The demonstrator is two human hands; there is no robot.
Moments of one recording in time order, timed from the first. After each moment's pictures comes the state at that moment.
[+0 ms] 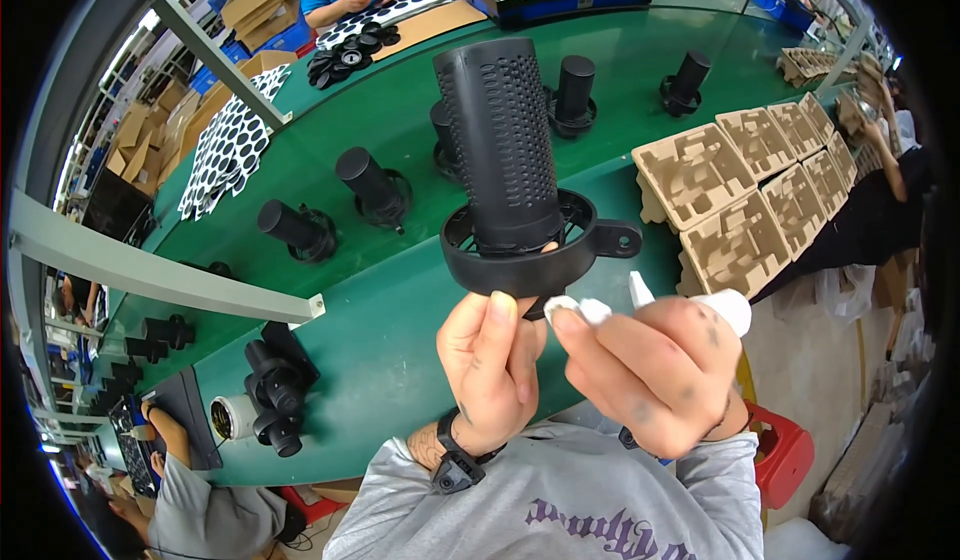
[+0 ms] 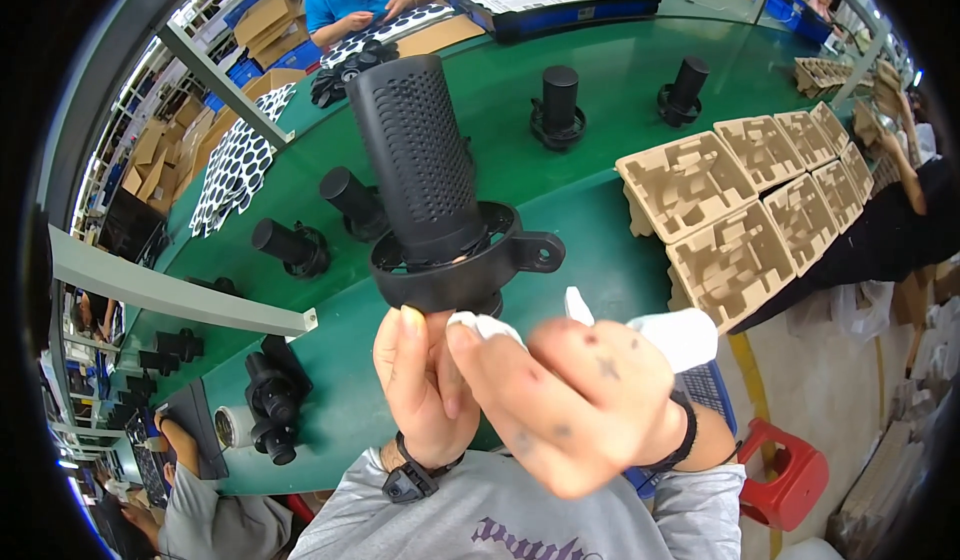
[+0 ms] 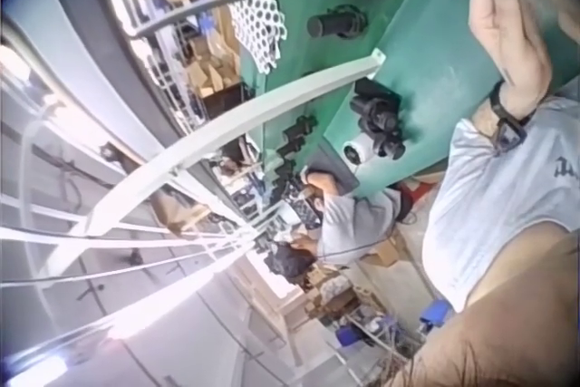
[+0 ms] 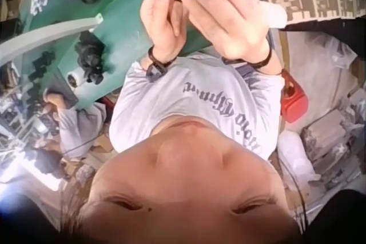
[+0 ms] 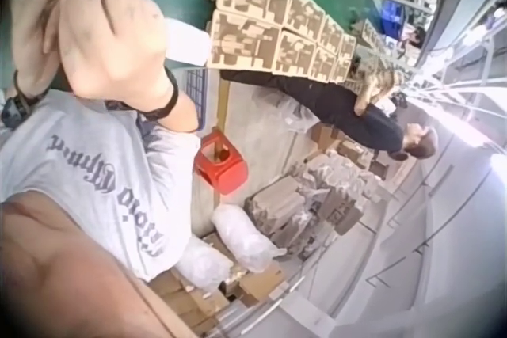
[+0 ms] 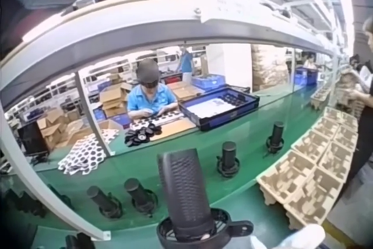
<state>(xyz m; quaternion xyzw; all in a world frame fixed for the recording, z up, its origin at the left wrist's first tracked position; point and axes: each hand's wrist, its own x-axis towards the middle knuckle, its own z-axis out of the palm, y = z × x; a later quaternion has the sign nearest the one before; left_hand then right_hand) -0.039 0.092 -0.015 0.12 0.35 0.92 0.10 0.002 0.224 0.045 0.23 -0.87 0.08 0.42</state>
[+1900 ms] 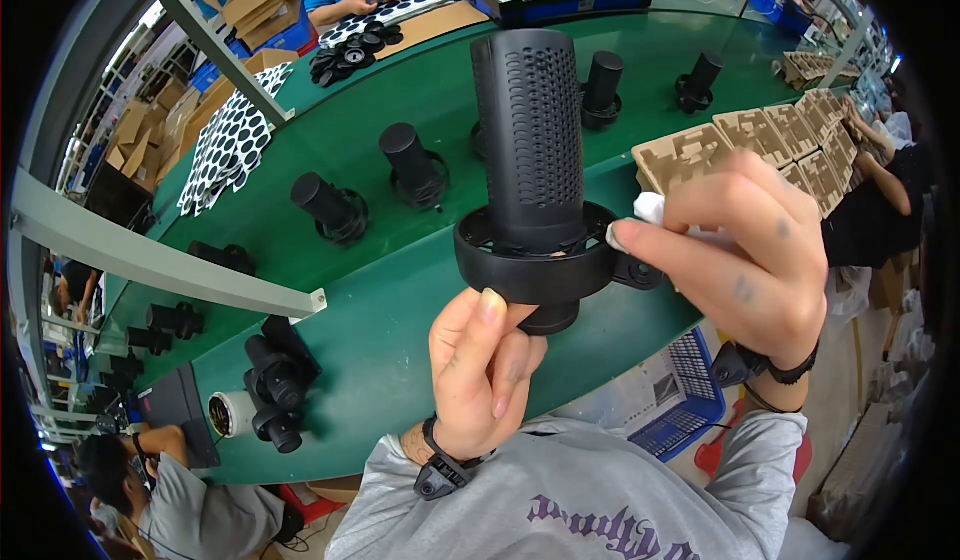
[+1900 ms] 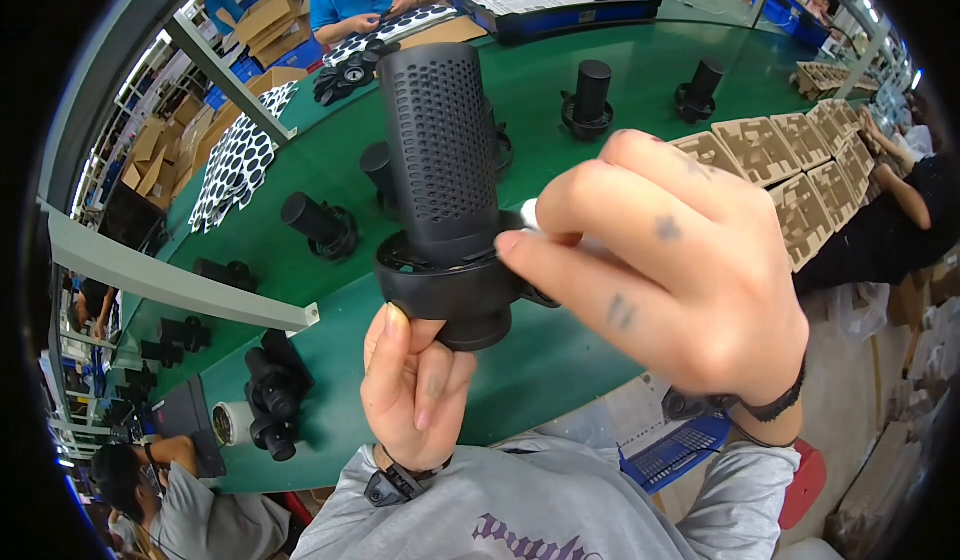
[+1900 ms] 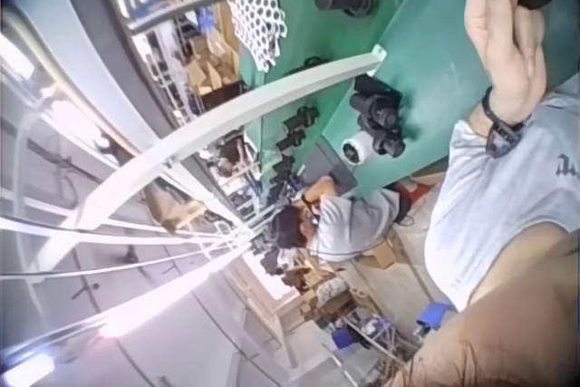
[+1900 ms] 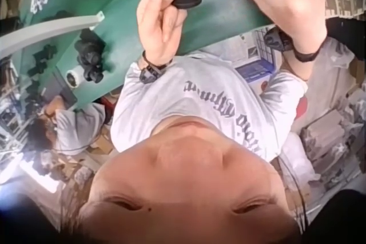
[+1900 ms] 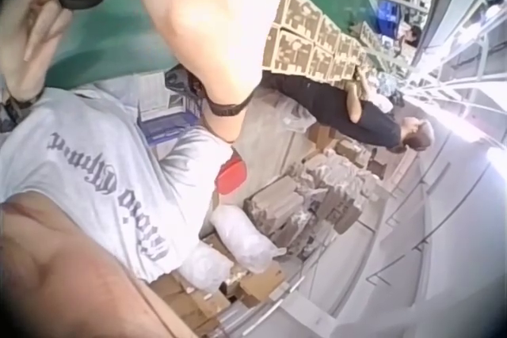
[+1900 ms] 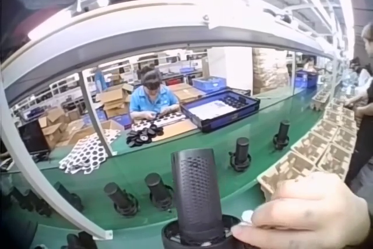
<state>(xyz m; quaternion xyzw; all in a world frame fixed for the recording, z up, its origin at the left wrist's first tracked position) -0.035 0.064 0.004 0.10 0.28 0.93 0.21 -0.022 0.265 0.099 0.34 -0.86 0.07 0.38</state>
